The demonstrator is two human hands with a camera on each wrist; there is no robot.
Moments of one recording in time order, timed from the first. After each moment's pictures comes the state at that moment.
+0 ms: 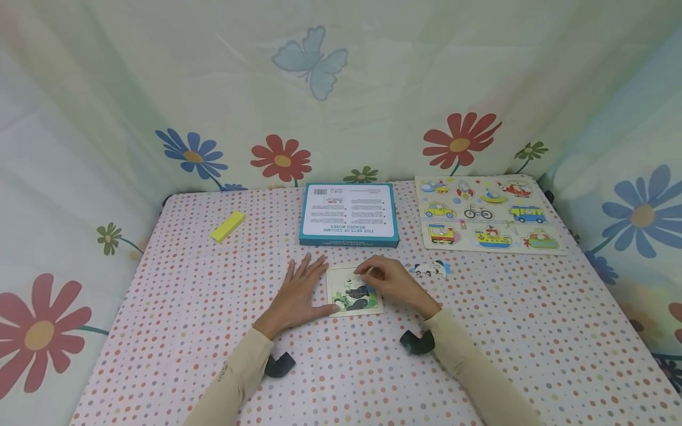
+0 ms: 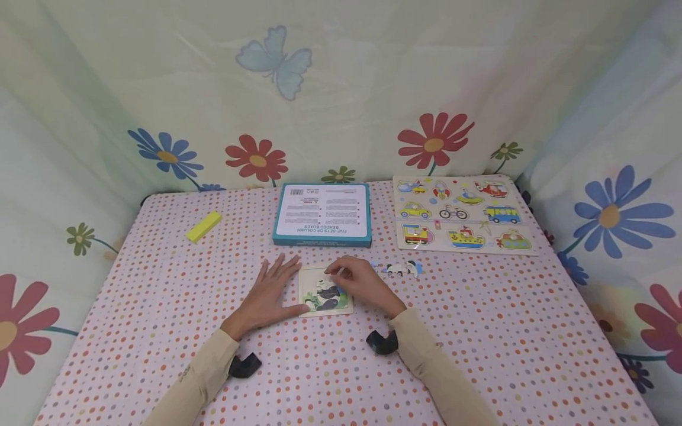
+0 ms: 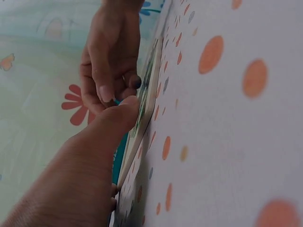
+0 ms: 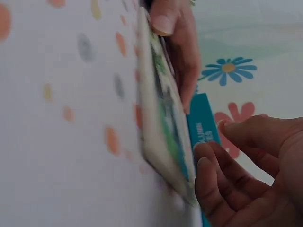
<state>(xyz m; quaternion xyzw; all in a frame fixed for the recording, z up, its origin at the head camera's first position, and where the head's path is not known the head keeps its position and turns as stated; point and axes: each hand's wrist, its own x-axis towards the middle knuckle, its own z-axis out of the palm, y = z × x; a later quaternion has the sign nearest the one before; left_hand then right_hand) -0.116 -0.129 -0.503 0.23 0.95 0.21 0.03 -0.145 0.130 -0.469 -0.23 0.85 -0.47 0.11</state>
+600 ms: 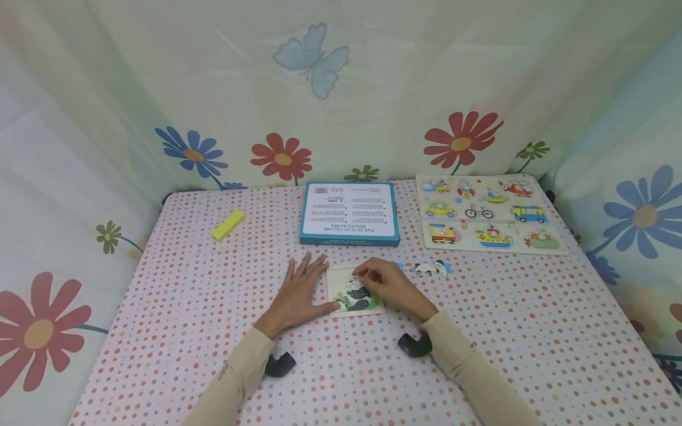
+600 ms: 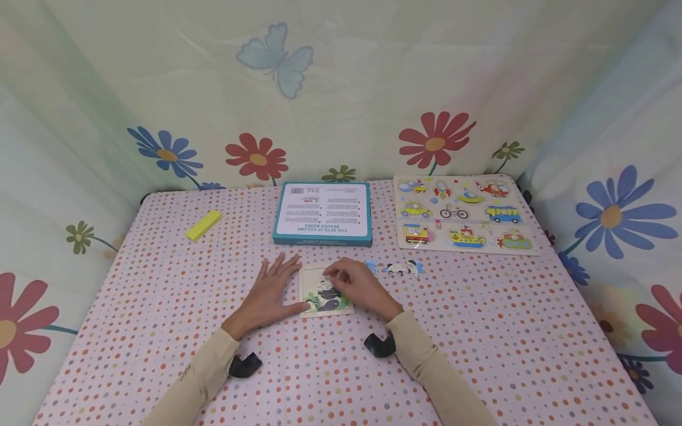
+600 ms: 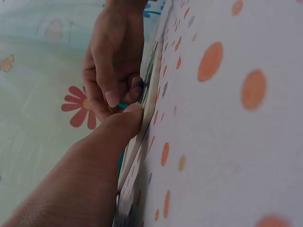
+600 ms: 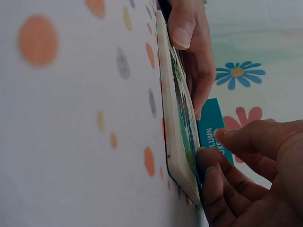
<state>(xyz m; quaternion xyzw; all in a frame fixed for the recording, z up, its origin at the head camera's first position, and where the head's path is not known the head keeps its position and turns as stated) -0.117 -0.129 -0.505 0.23 0.95 0.22 0.02 -0.141 0.121 -0.473 -0.23 0.86 -0.44 0.10</state>
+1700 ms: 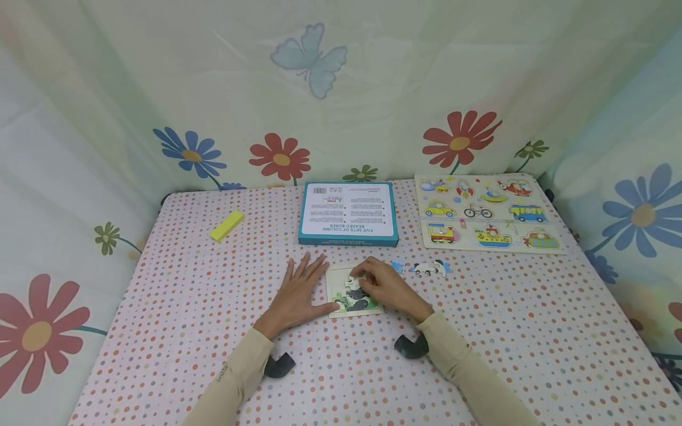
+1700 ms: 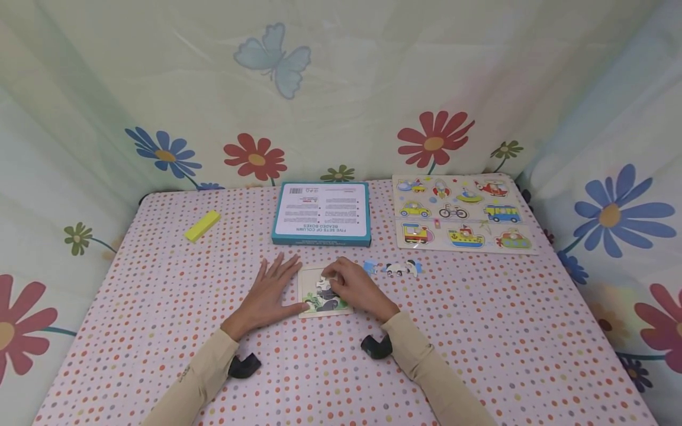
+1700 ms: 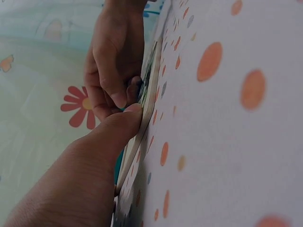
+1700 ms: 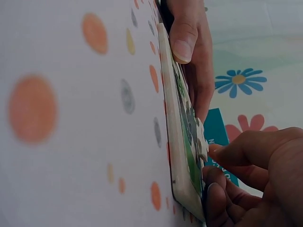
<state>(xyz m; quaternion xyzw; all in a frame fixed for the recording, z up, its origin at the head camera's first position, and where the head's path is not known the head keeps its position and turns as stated) -0.116 -0.128 -0.502 0.23 0.95 0.20 0.03 -0.141 0.119 -0.478 -0.25 0.87 -0.42 0.10</state>
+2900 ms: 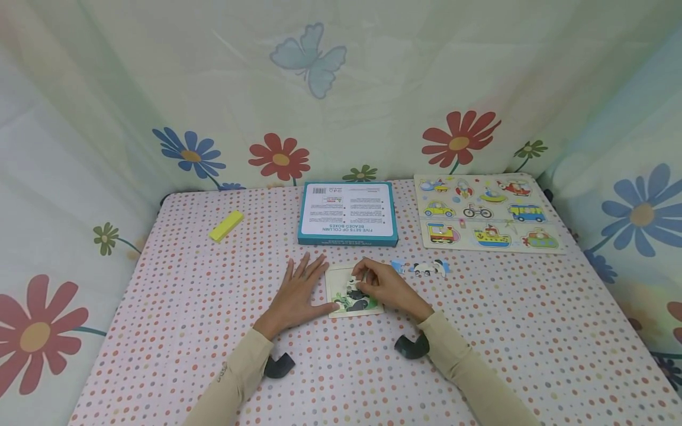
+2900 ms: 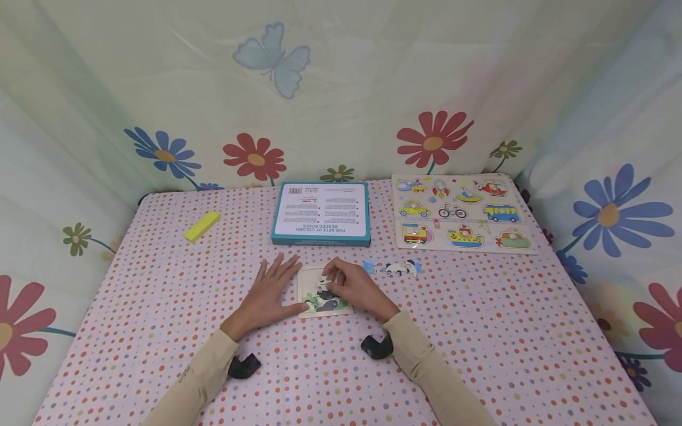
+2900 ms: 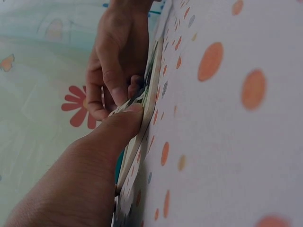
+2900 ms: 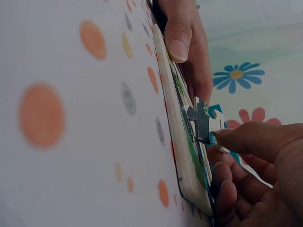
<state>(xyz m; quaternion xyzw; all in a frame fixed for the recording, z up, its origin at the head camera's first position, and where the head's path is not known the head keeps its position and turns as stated) -0.116 -0.129 -0.503 0.23 0.95 0.20 0.03 -0.141 0.119 -0.479 -0.23 0.84 -0.48 0.13</state>
